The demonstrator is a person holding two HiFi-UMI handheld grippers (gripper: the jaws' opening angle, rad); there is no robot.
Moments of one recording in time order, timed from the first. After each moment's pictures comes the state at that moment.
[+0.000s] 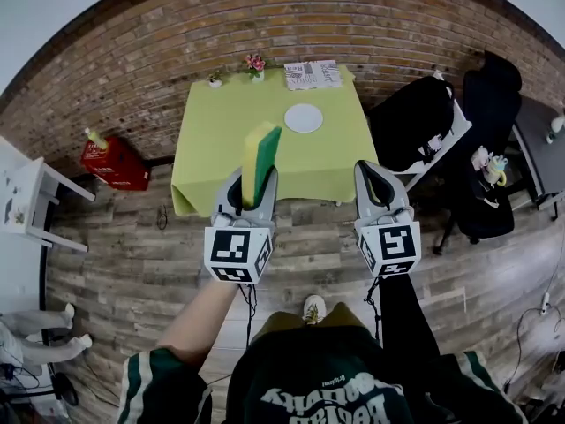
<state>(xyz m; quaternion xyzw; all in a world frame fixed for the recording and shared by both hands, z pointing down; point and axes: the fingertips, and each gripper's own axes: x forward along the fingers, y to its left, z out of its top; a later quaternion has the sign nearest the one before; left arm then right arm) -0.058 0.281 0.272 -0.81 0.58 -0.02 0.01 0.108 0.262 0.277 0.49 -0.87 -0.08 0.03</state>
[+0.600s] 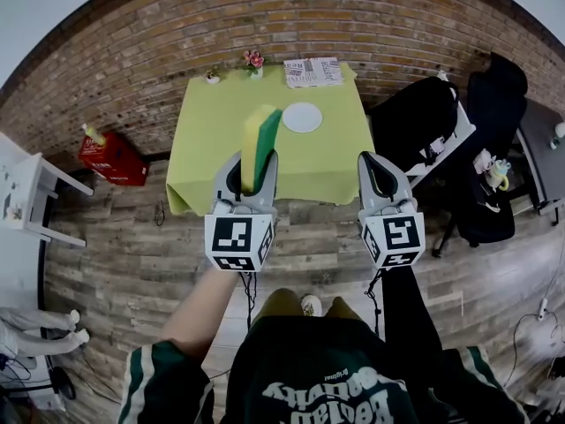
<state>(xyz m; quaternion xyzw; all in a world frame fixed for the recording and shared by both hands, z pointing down) -0.049 0.236 0.262 -0.80 0.60 -0.02 0.04 0.121 0.216 0.284 0.49 -0.87 -0.07 0.03</state>
